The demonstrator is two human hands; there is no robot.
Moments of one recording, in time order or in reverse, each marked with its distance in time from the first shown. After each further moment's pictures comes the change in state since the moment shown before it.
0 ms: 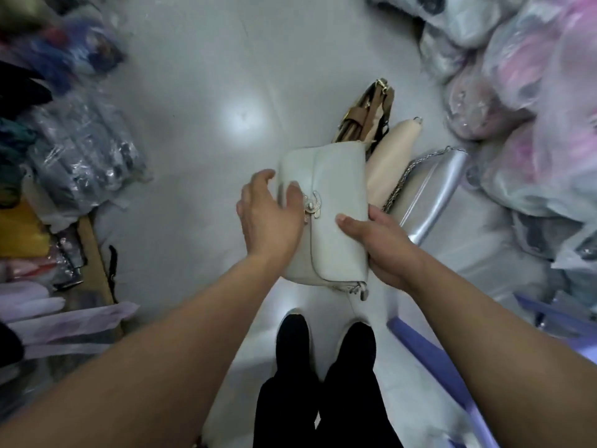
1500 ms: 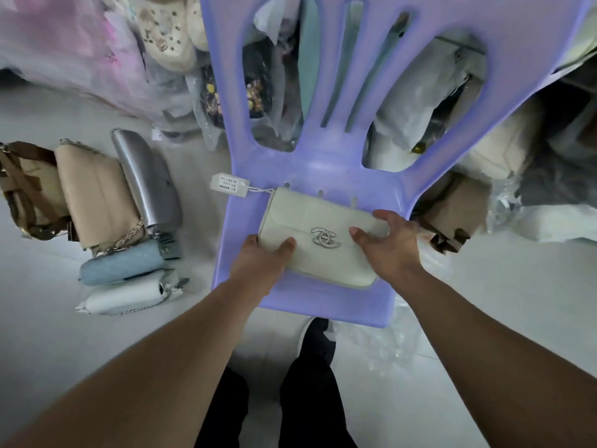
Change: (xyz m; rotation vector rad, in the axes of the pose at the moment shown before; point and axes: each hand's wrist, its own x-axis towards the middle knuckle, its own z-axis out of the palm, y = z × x) left_hand -0.389 0.011 0.266 0.579 -0.876 0.040; right_hand -0.310 0.273 -0.380 -0.011 1.087 0.092
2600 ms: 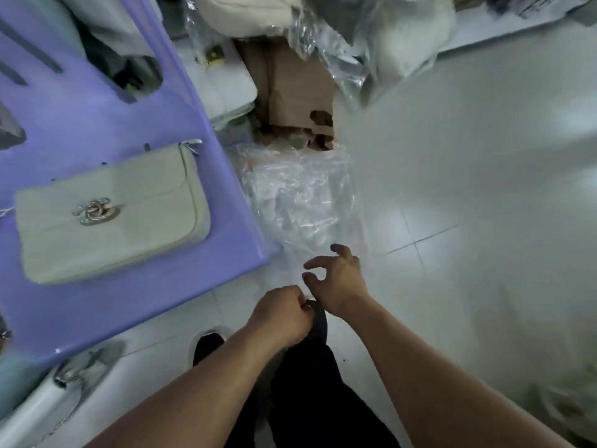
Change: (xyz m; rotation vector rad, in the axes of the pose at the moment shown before) left_hand -0.057 -0.126 0.223 1.242 -0.555 0.569; right_hand -0.082 0.251 0.026 0.008 -0.106 0.269
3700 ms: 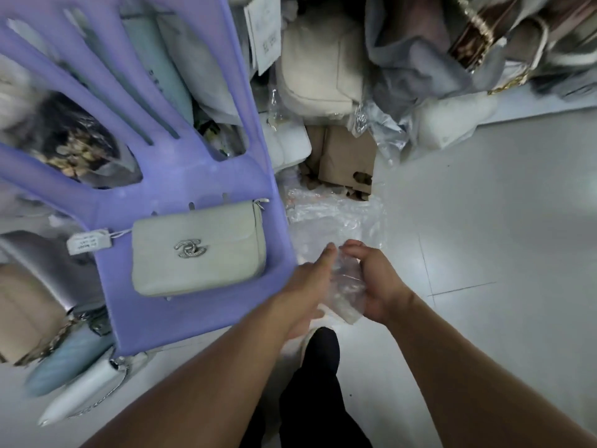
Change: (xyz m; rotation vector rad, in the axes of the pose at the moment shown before) left_hand -0.040 0.064 -0.135 -1.080 -0.062 -0.312; right_hand -0.014 -0.104 -0.110 1.331 -0.374 0.255
